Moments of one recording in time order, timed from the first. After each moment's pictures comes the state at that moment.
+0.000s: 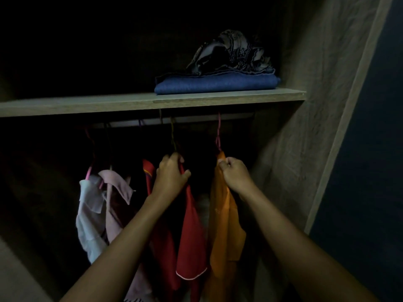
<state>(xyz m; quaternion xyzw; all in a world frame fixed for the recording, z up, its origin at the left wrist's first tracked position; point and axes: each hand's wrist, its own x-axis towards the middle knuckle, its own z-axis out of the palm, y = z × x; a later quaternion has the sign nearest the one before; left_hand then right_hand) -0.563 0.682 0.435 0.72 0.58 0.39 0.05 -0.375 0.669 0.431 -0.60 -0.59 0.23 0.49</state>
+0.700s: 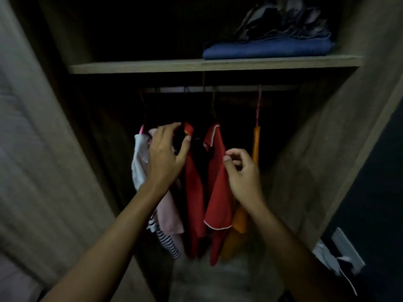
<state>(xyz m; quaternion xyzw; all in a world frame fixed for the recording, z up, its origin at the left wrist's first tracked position) -0.636 0.570 0.435 0.65 0.49 0.56 -0.13 -0.446 0.567 0.386 -0.46 -0.61 0.26 0.59</state>
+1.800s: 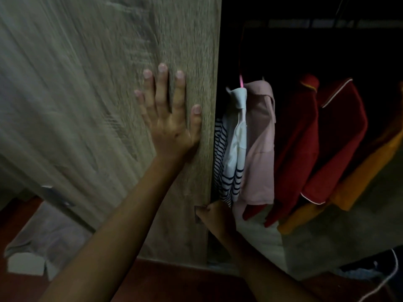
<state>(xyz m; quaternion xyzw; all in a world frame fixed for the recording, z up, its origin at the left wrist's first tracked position) -0.906 0.585 0.391 0.59 0.49 0.55 -0.35 -0.787 0.532 0.157 -0.64 -0.66 0.31 0.25</state>
